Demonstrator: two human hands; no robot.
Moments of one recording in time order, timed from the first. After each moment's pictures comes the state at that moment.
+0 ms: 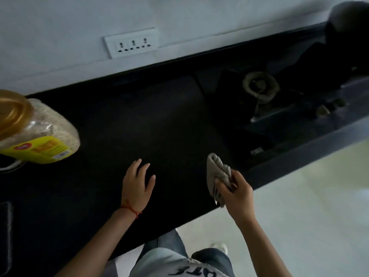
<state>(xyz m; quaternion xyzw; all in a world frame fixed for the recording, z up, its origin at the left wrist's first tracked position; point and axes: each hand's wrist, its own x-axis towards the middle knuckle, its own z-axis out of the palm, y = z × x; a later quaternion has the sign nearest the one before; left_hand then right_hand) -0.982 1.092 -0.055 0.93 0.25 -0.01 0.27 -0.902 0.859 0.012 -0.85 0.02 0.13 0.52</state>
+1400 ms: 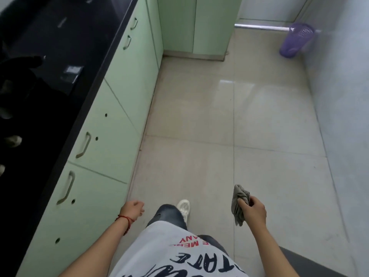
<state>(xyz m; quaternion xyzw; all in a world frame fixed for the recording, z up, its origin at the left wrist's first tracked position) -0.783 0.423 -0.140 0.84 0.12 -0.44 0.30 -1.007 0.147 -0.094 -0.61 0.63 -0.02 0.48</state>
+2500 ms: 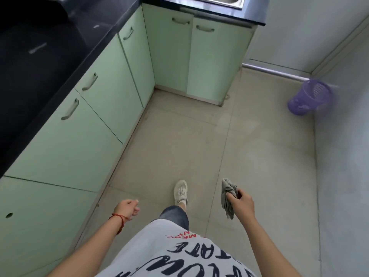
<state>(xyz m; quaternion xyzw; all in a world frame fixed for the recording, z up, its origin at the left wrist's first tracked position) -0.506 -0.051 -0.164 0.80 0.23 -0.41 0.38 -0.662 -0.368 -0.101 -0.71 0.53 0.04 0.47</state>
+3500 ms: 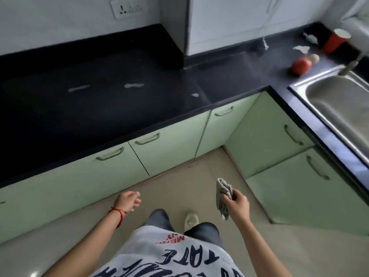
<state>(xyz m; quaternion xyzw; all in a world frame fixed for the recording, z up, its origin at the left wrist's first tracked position) -0.168 -0.155 -0.112 0.67 0.48 -0.18 0.53 -0.076 -0.472 -0.073 -0.87 0.16 0.18 0.42</state>
